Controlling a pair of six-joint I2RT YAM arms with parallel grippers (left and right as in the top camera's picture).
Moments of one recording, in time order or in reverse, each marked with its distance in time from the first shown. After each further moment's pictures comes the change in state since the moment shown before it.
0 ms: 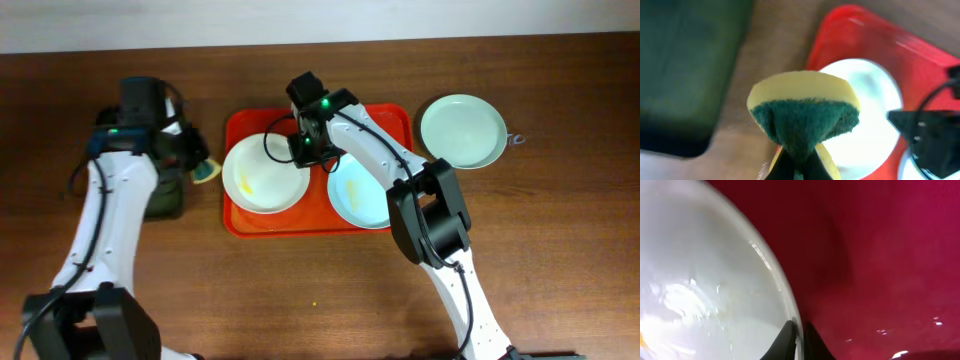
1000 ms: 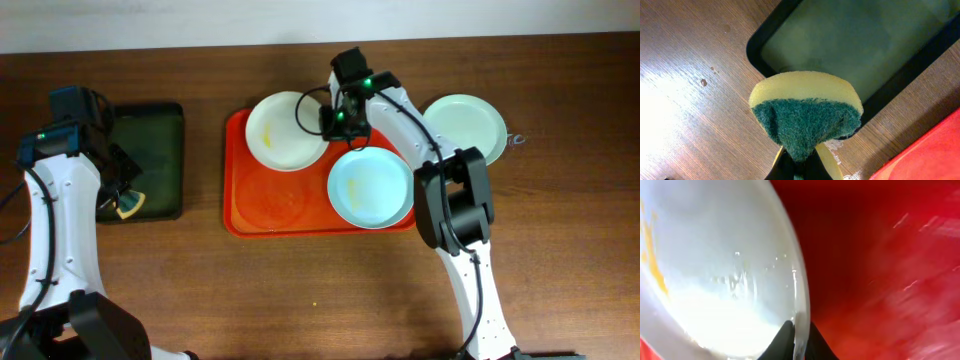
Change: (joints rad) left arm 0.248 -0.009 0.096 -0.299 -0.300 -0.104; right arm -0.156 0.000 -0.003 0.087 -0.116 0.038
